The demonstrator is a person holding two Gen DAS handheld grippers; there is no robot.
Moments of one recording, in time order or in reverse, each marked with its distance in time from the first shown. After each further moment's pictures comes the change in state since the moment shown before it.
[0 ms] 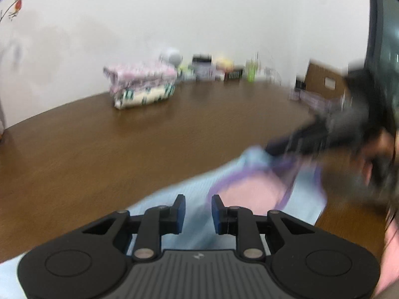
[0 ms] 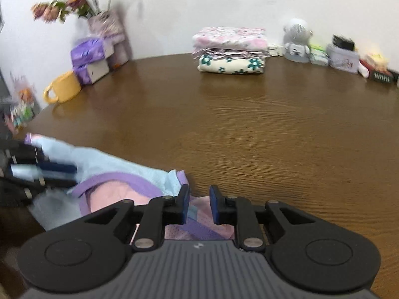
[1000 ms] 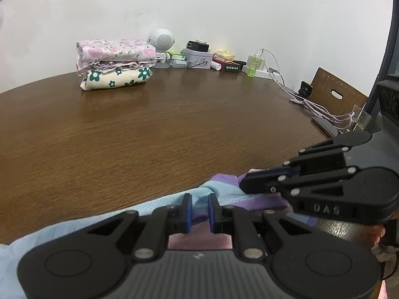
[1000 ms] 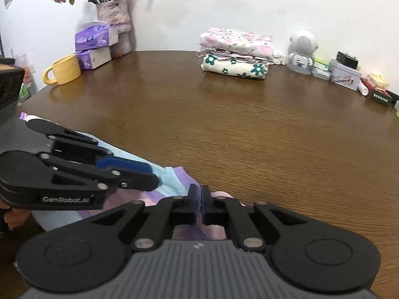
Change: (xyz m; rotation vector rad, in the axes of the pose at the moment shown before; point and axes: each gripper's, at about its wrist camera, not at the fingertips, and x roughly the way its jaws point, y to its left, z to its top) left arm 0.095 -0.040 0.019 -0.103 0.068 -0.023; right arm -0.001 0.008 -0.005 -0.083 0.003 -0.054
